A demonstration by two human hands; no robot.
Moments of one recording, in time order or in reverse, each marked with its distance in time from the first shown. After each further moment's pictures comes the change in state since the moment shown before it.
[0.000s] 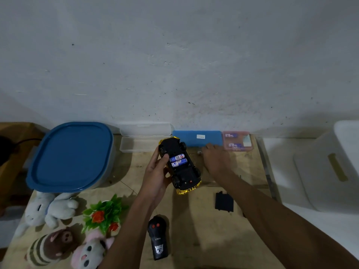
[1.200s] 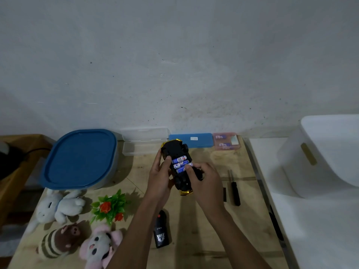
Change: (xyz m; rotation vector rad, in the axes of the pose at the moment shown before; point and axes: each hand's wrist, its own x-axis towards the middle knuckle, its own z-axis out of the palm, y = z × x) left_hand -0.055 -0.005 0.015 0.044 -0.032 0.107; right_hand -0.145 -0.067 -0.061 1.067 0.396 0.316
